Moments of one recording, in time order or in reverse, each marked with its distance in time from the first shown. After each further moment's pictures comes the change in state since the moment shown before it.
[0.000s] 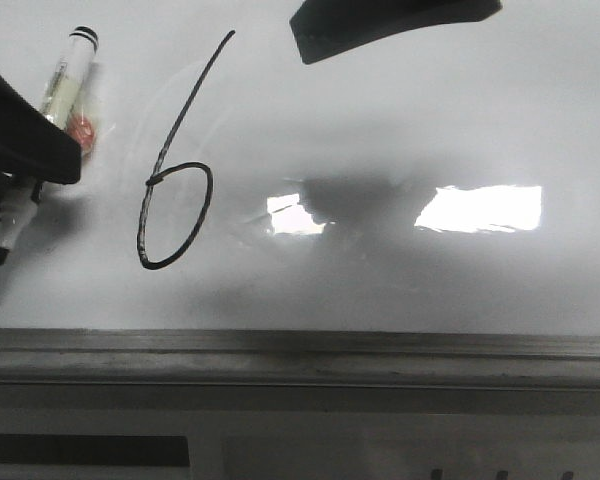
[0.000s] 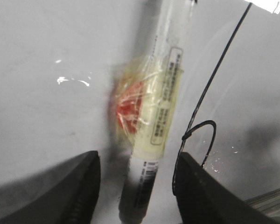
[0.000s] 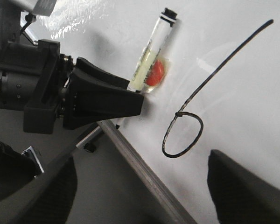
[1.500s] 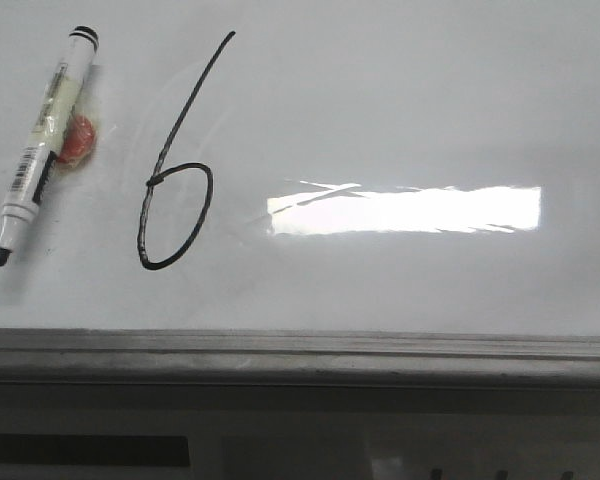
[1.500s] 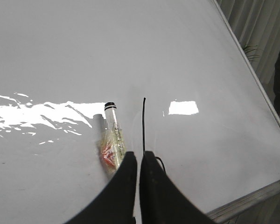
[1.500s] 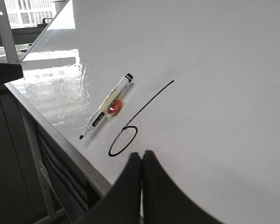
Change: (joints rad) left arm 0.000 -0.973 0.298 0.331 0.032 0.060; right arm 0.000 -0.897 0.649 -0.255 -0.333 0.000
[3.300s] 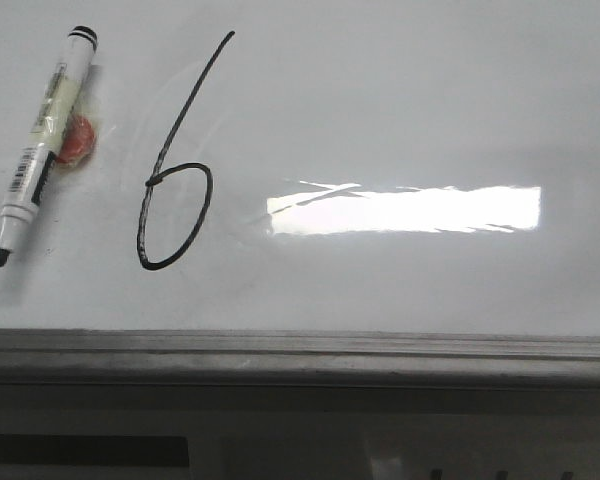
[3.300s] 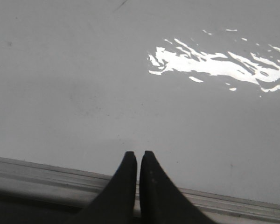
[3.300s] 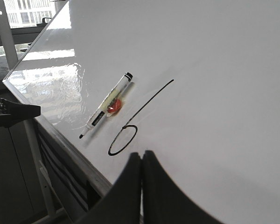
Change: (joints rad) left arm 0.636 -0.002 0.188 0.049 0.133 0.000; right arm 0.000 0.000 0.003 0.000 -0.002 0.000
